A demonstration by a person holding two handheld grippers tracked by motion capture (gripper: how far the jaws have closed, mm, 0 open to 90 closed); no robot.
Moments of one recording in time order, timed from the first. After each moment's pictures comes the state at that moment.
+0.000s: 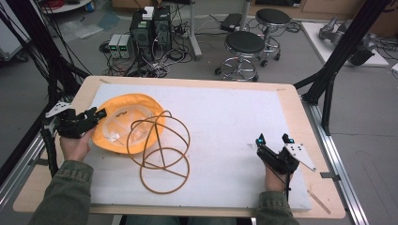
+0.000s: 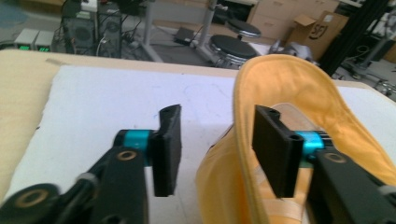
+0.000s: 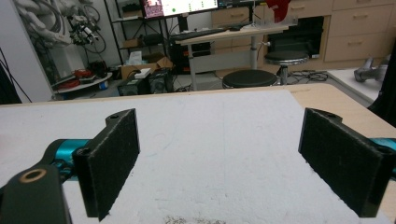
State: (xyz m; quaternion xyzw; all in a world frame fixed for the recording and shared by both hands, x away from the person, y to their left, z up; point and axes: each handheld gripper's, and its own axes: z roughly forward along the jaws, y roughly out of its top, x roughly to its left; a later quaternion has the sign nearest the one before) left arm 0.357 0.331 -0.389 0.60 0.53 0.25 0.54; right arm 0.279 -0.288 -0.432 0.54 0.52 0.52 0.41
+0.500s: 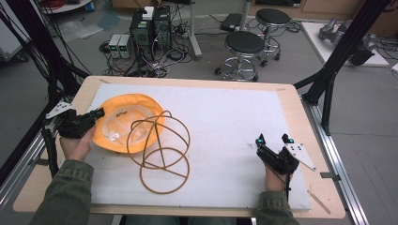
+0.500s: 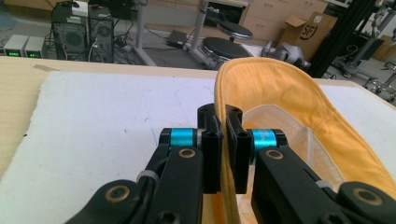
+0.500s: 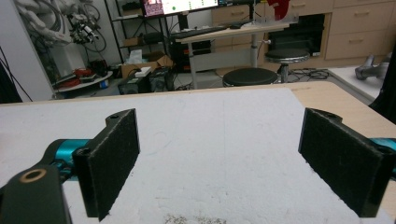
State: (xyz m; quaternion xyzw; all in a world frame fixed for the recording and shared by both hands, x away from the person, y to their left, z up) left arm 0.354 0.326 -0.388 0.61 0.51 0.25 0.55; right arm 0.279 -0.288 -0.433 0.54 0.52 0.52 0.41
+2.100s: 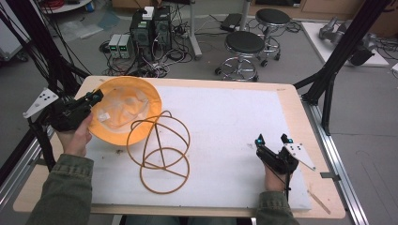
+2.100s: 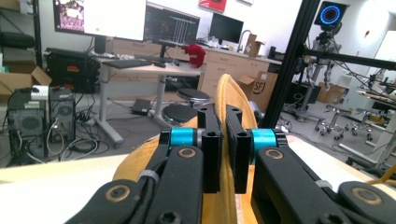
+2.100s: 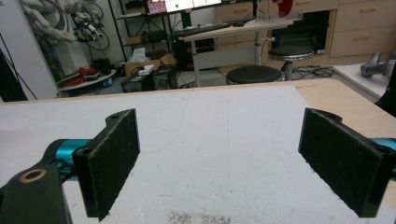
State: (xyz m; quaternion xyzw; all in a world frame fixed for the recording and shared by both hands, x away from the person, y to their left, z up) left arm 0.329 0.301 -0.314 0.57 0.39 0.29 0.66; right arm 0.280 -0.287 -0.433 0.54 0.53 0.52 0.40
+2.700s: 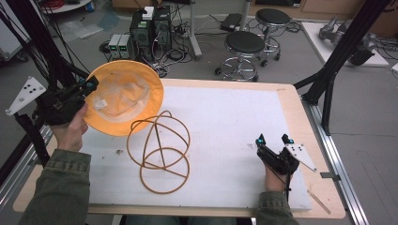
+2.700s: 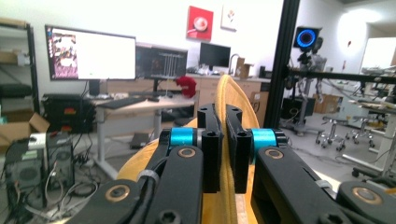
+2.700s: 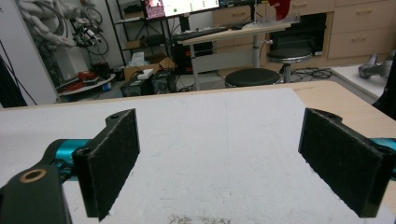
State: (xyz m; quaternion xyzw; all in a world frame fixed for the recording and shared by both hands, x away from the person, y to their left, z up) left arm 0.311 0.287 -0.267 0.55 0.33 0.33 0.69; right arm 0.277 -0.287 -0.432 0.54 0.52 0.53 0.40
